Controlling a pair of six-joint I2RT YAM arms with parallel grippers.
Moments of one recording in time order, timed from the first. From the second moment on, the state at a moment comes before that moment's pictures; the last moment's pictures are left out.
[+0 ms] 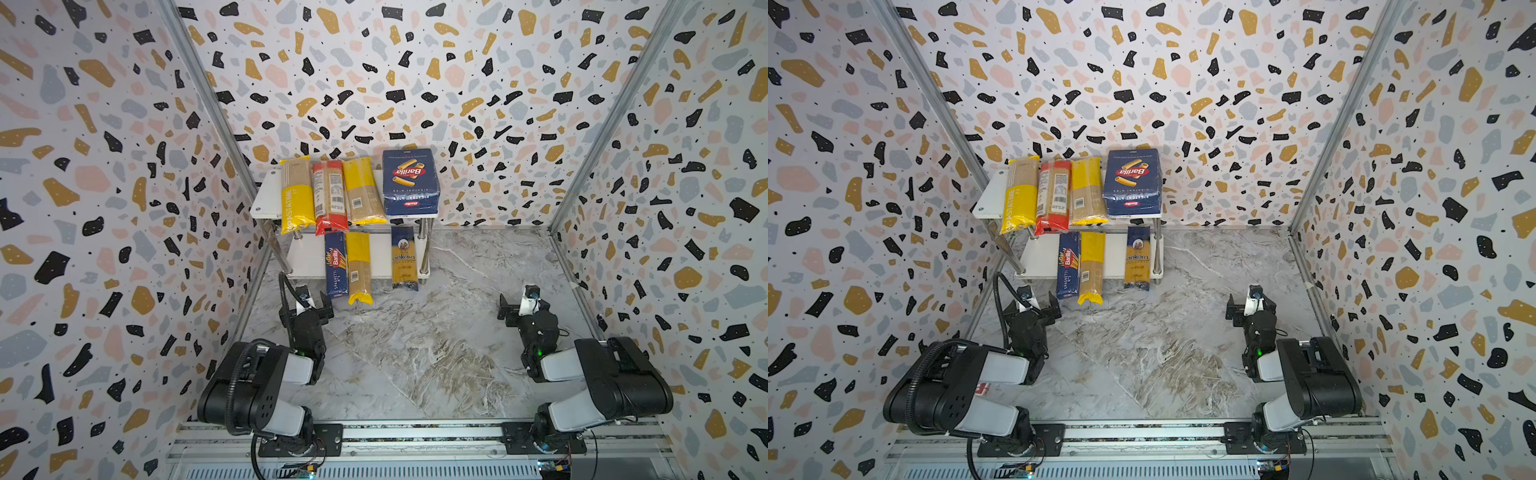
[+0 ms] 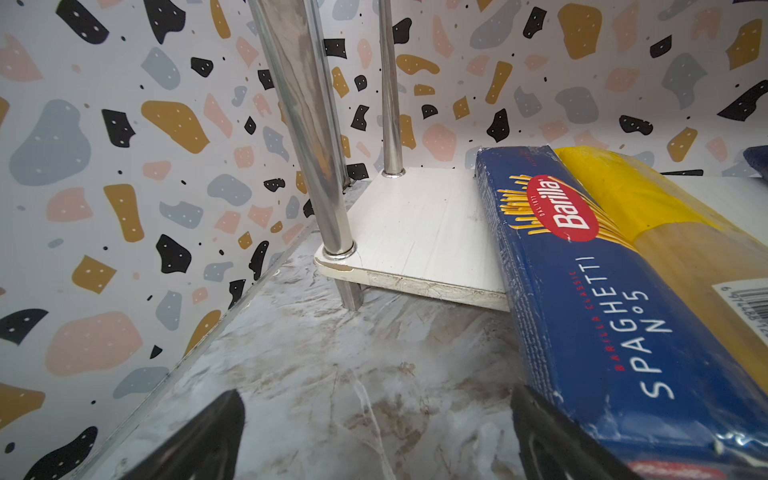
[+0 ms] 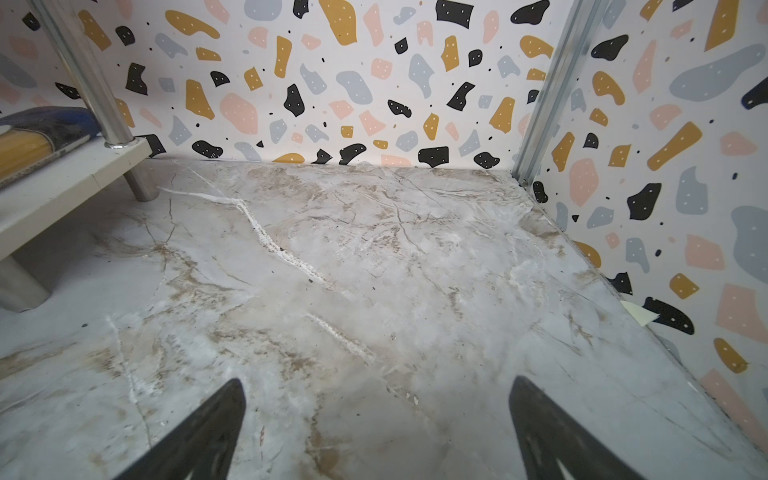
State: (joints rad) left arm -0.12 1.47 0.19 1.11 -0.48 0.01; right arm 0.09 1.50 0.18 1.13 0.11 -0.05
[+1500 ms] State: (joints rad) left arm -0.12 1.42 0.14 1.11 -0.44 0.02; right arm 0.09 1.50 0.18 1.13 0.11 -0.05
